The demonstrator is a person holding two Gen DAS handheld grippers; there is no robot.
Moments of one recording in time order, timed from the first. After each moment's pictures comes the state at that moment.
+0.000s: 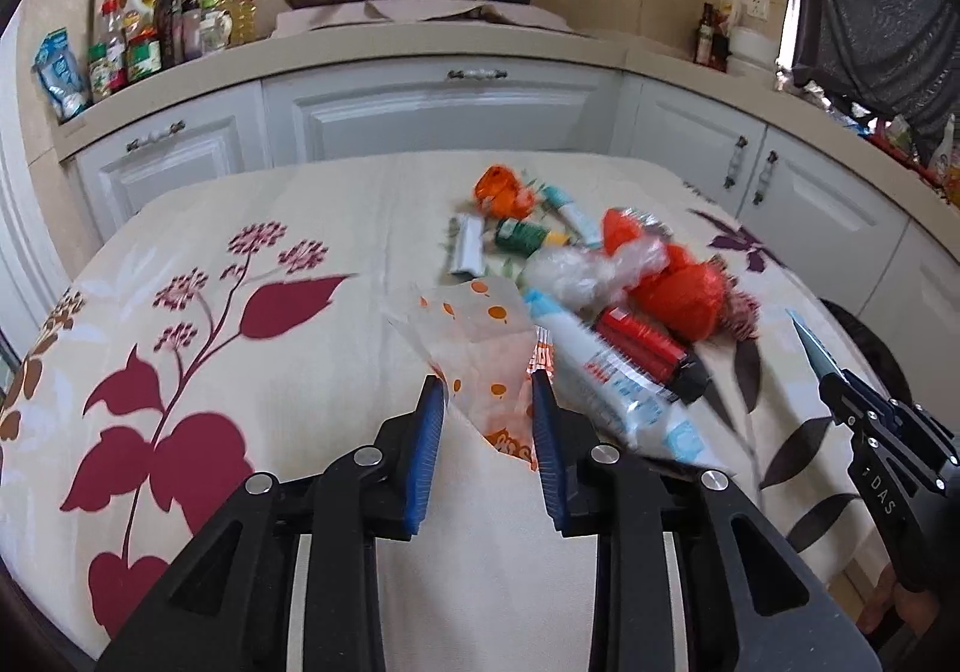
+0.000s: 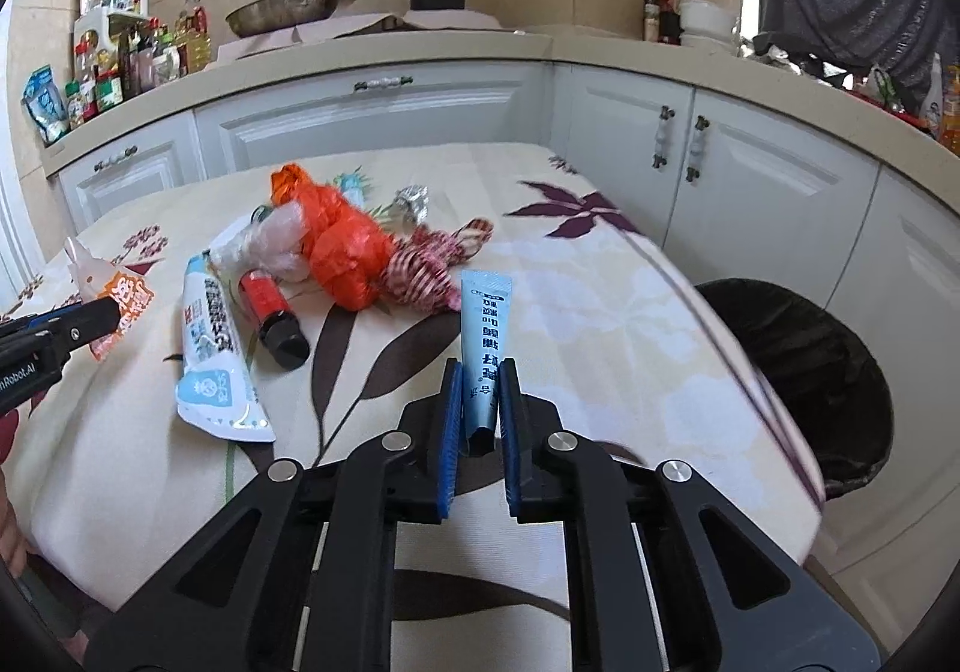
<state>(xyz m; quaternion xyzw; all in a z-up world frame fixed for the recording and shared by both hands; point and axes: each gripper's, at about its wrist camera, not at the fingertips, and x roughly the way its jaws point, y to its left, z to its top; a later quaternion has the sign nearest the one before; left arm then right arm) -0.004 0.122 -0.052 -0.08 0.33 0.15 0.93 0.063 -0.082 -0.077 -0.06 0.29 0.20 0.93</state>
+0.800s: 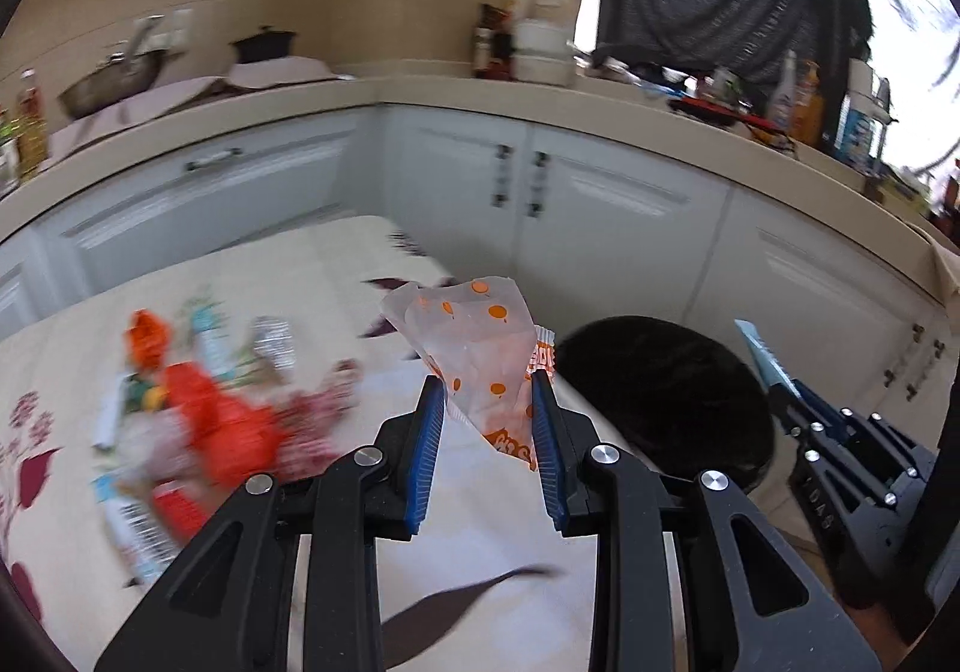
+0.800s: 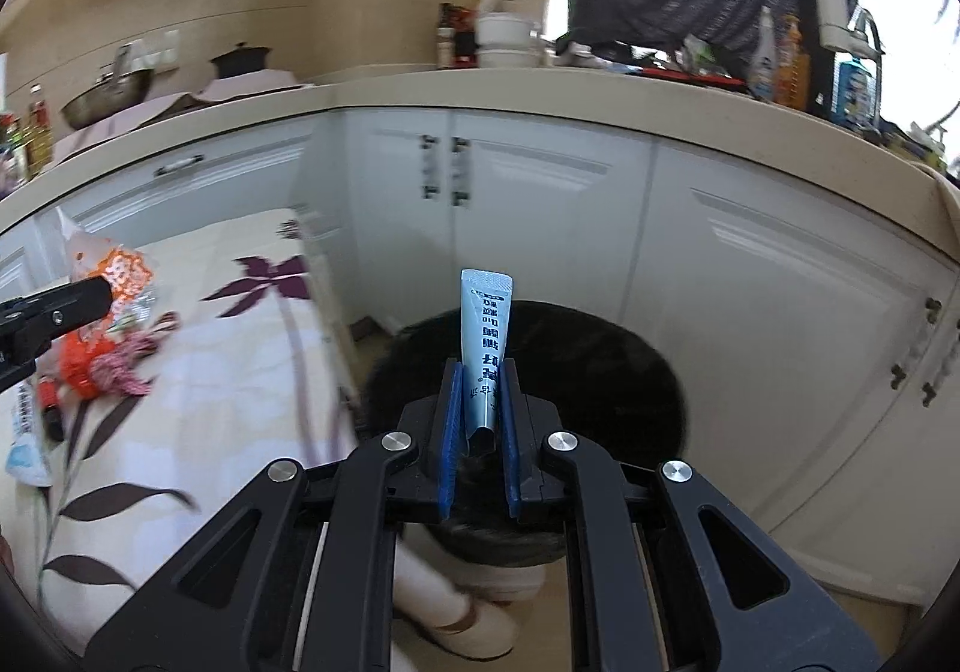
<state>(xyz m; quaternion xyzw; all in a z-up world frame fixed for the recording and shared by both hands) 0.111 -0.061 -0.016 -0.03 0.30 -0.05 0.95 0.121 -0.256 -0.058 -0.01 0.26 0.02 0.96</state>
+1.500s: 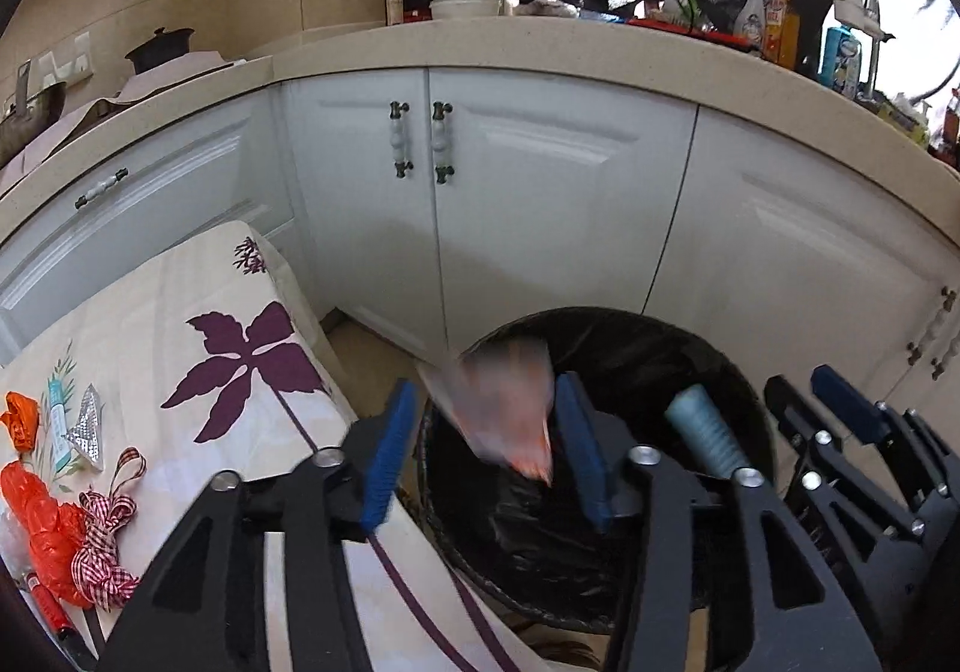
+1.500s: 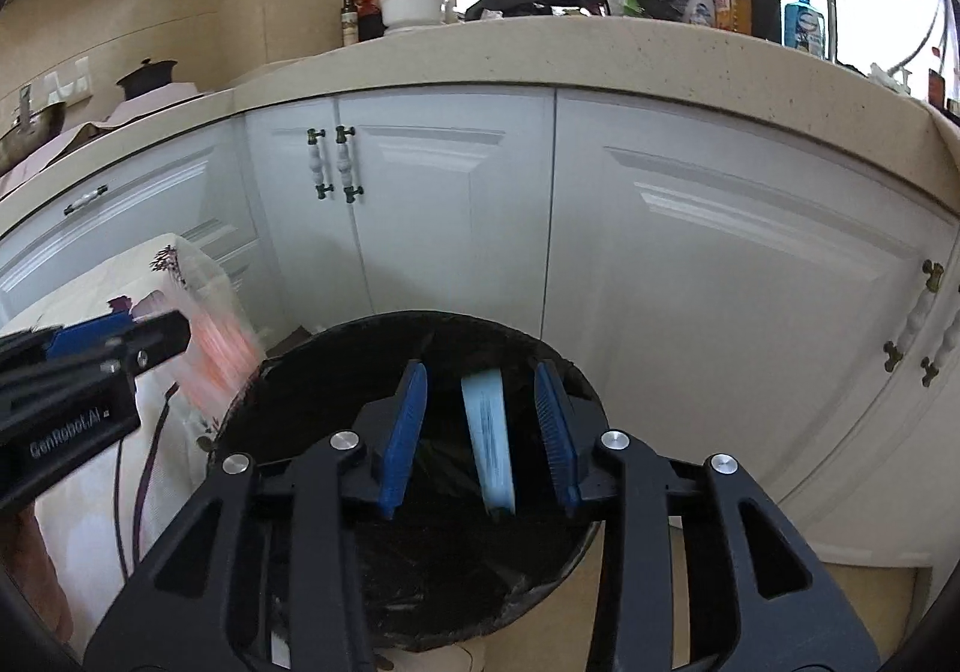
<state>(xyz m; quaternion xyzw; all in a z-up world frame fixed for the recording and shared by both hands) 0.206 -0.160 -0.054 0.03 0.34 -0.08 0.94 0.187 -0.324 -0.082 0.03 0.28 -0.04 0.96</state>
